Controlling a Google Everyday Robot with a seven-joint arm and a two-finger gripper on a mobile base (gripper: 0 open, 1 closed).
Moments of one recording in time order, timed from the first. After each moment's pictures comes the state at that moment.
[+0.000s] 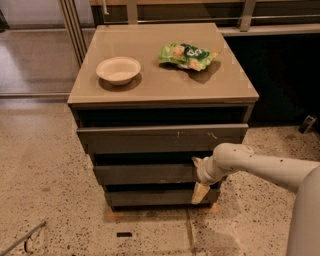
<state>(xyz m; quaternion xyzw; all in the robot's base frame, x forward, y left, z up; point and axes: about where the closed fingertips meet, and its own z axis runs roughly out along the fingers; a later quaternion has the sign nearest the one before) 0.599 -0.151 0.442 -0.67 0.71 0.06 0.22</state>
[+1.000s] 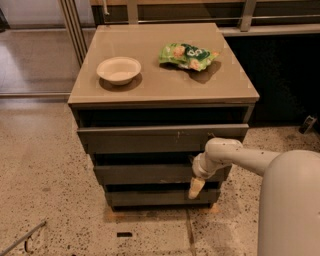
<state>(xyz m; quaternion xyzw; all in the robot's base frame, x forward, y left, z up) 0.639 -0.143 0.405 -0.67 0.71 0.07 0.19</state>
